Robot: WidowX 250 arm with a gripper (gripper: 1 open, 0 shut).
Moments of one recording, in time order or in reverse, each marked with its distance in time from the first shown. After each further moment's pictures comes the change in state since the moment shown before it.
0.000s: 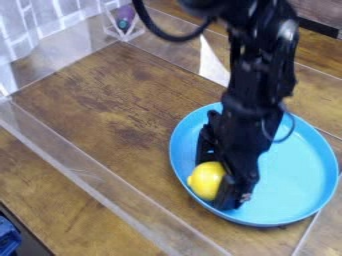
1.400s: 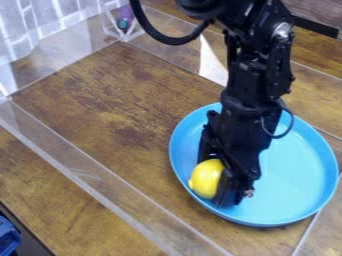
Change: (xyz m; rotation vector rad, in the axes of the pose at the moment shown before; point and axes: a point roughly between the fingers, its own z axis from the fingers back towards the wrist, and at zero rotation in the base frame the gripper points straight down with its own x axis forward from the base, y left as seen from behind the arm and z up) arm 0.009 0.006 -0.003 -0.015 -0.059 0.023
